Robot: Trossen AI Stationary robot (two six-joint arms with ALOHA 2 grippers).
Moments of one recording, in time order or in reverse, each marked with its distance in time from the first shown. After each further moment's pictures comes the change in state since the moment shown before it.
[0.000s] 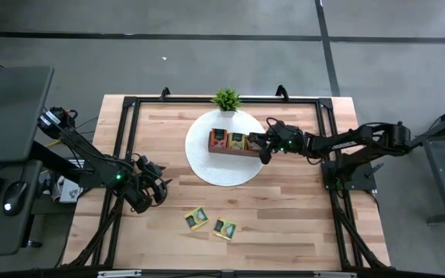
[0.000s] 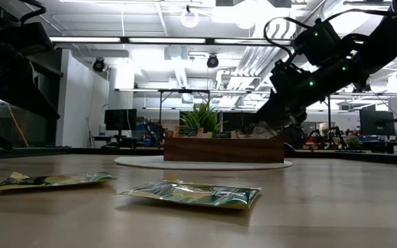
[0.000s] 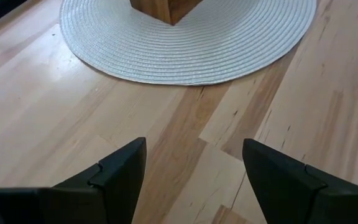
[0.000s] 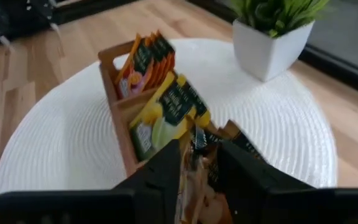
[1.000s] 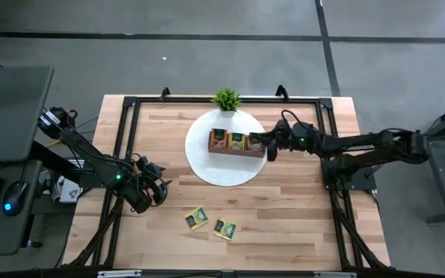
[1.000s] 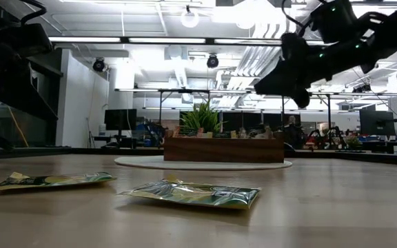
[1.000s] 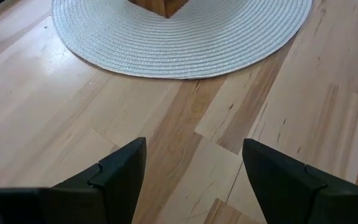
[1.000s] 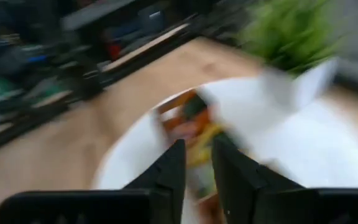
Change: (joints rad) left arm 0.000 0.000 0.000 0.005 0.029 0.002; right arm 0.013 -0.233 0.000 -0.074 -0.077 0.184
